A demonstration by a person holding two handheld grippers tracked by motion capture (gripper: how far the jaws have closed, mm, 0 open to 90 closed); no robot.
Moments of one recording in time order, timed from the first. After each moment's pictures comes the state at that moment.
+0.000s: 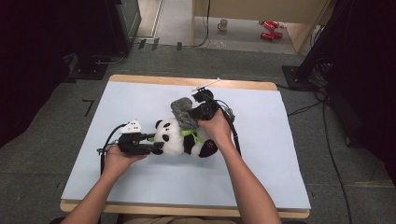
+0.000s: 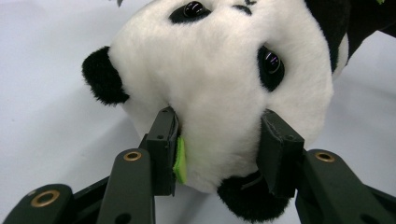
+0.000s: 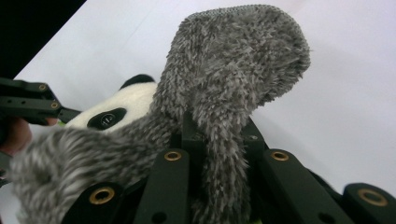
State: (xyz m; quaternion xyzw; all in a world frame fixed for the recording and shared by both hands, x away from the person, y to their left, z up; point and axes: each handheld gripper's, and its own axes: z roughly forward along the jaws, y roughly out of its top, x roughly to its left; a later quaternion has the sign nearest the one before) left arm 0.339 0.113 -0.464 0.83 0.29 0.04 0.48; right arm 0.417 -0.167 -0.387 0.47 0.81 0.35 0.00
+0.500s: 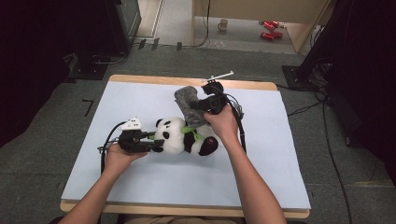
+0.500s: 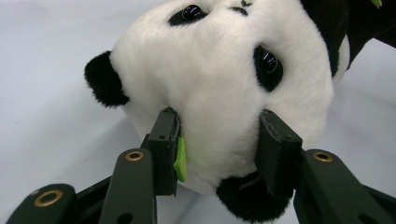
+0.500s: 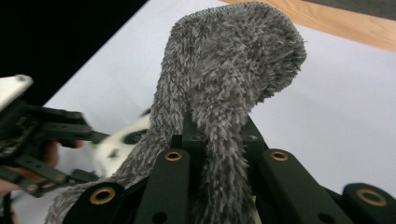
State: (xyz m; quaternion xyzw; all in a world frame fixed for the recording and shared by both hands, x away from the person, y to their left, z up) left arm 0.346 0.112 -0.459 0.82 0.30 0.03 0.48; right arm 0.407 -0.183 -0.350 0.47 0.79 0.40 0.03
